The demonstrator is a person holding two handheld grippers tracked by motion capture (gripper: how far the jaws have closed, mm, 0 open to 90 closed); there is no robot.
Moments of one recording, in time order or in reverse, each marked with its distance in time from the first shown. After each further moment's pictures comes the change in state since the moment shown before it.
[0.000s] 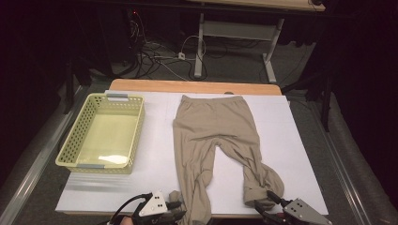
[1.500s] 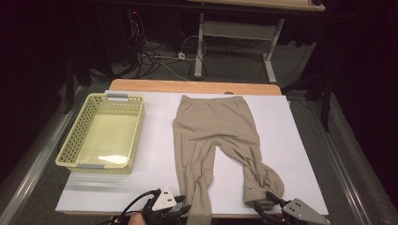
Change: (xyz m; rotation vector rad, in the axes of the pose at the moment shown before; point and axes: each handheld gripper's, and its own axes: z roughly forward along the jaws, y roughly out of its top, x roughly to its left) left arm 0.001 -0.001 0.033 0.041 0.015 0.005; right arm -0.003 -0.006 0.004 0.013 0.013 0.012
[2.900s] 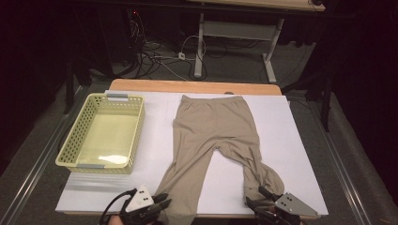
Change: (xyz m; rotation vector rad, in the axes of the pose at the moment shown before) left arm 0.008 -0.014 -0.038 -0.053 0.044 -0.041; right arm 0.009 0.014 0.014 -0.008 0.036 -0.039
